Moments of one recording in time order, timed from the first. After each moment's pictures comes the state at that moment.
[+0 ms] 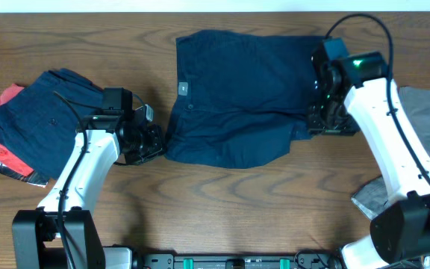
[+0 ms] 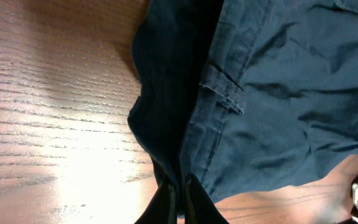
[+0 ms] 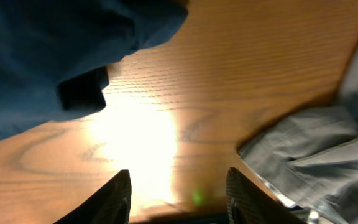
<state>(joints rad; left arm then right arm) -0.02 1.52 0.95 -0.82 0.44 -0.33 0.23 1.71 1.54 -1.43 0.11 0.32</state>
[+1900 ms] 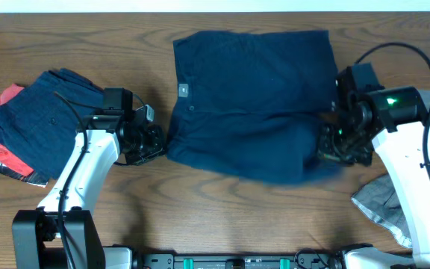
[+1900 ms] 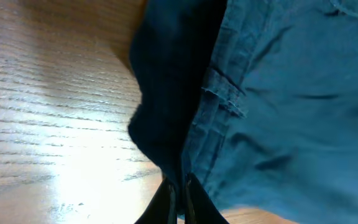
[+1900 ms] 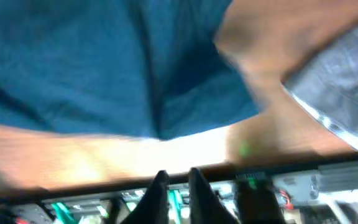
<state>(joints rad) -0.02 1.52 0.95 -0.82 0.44 -0.33 0.20 1.44 1.40 -1.55 -0.08 0.46</state>
